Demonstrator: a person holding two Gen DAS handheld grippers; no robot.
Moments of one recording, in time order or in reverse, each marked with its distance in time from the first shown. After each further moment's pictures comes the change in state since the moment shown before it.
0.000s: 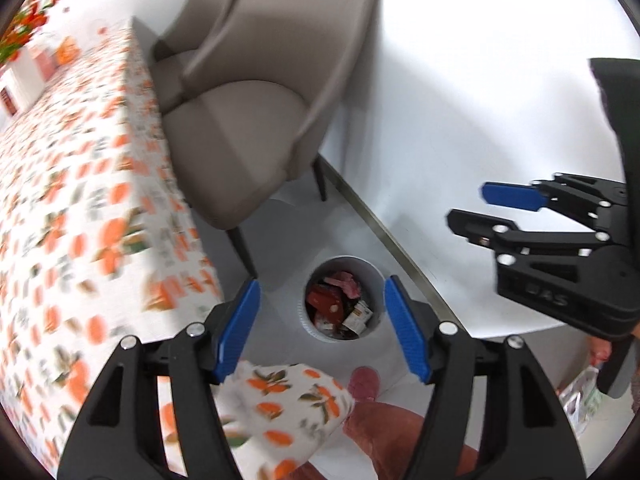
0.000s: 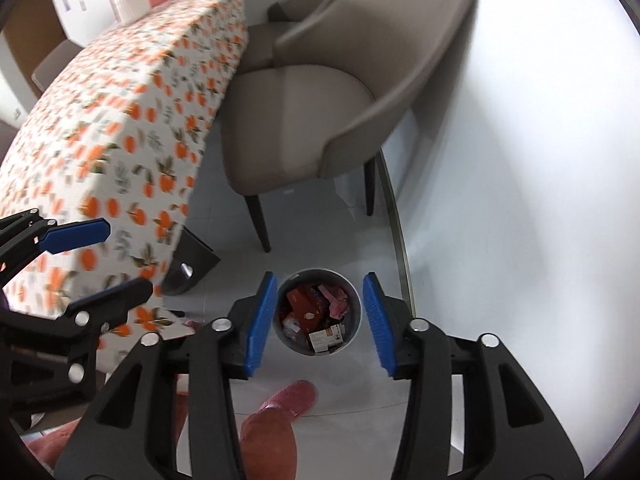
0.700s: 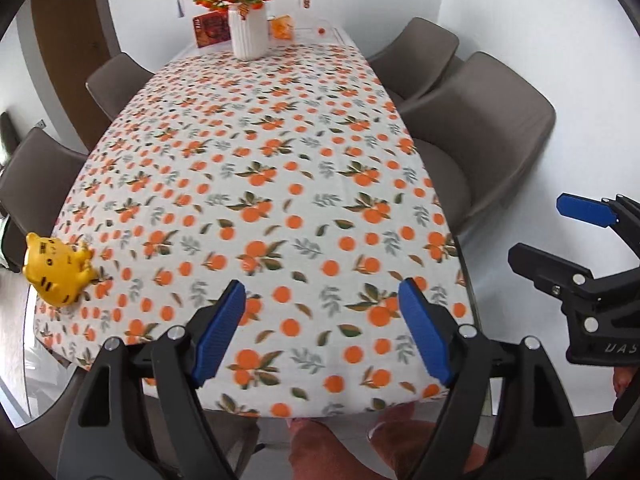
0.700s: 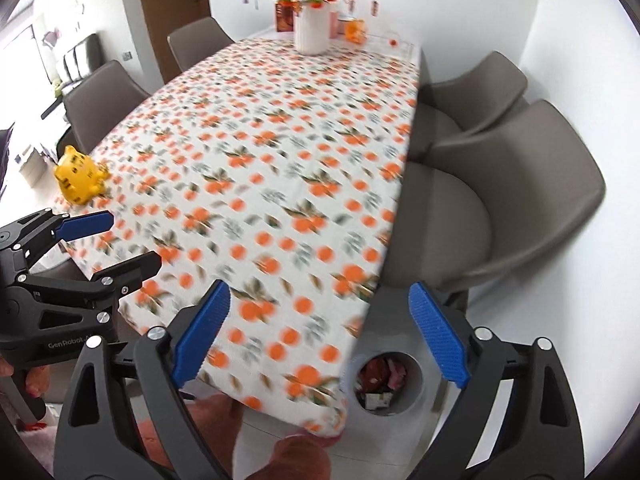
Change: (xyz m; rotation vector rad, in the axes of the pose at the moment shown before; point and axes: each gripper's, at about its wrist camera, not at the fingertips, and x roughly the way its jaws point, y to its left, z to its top) left arm -0.211 0.207 -0.074 -0.438 -0.142 0.322; right arm -0.128 0.243 0.092 -0.374 -0.146 0.215
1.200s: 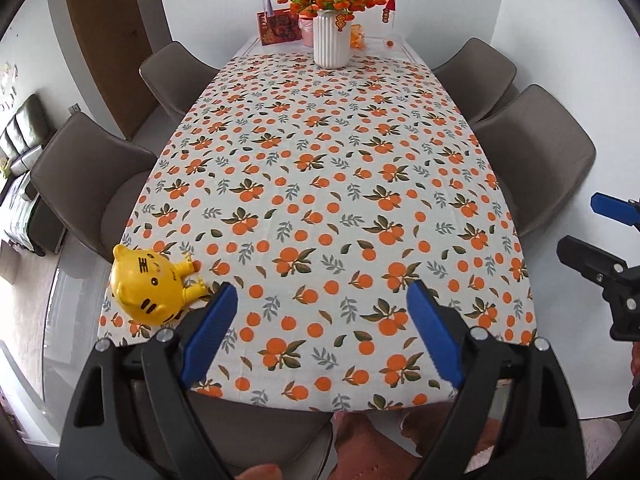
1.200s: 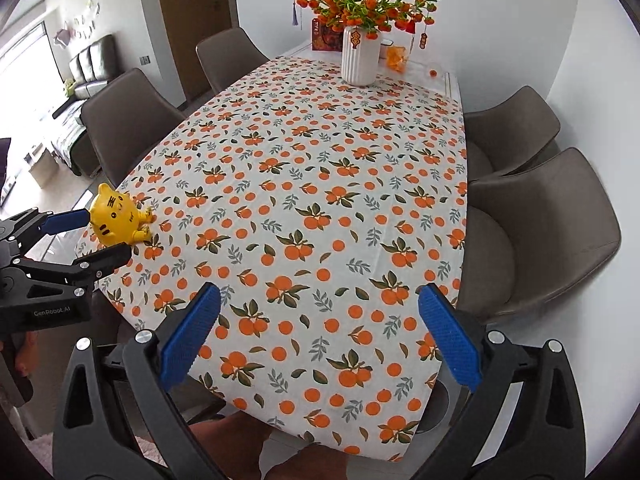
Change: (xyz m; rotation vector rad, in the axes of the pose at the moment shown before) left arm -0.048 0.158 0.034 -0.062 0.027 0.076; right arm -0.015 0.111 0.091 -0.033 -0.019 0.021
